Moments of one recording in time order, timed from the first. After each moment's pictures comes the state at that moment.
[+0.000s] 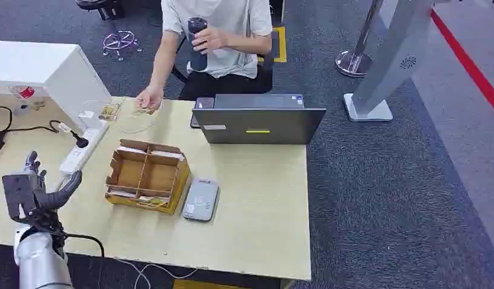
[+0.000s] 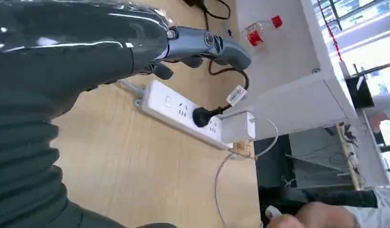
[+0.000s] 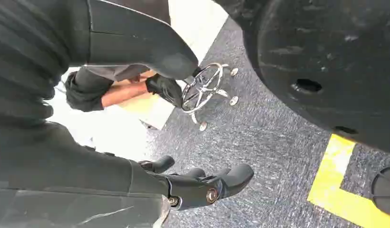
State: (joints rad) left arm -0.29 -0.02 0.82 -1.16 -0.37 -0.14 -0.44; right arm 0.01 -0.02 1.09 -0.01 -1.01 0.23 -0.03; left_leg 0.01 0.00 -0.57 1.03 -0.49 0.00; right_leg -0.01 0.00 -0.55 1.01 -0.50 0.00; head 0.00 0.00
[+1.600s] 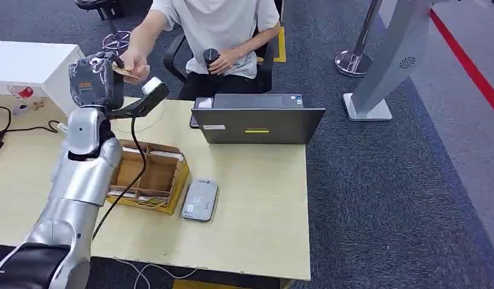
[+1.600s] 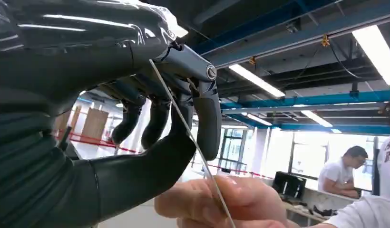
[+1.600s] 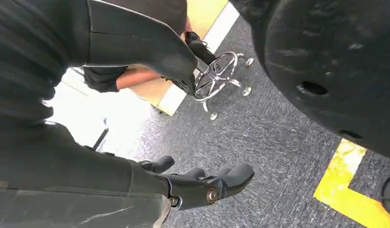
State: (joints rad) left arm -0.76 0.10 0.00 -1.00 -1.43 0.32 0.11; right arm -0.01 -0.06 1.15 -0.06 -0.98 0.24 0.02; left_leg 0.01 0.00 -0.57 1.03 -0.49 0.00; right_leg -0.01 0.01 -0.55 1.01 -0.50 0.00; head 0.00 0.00
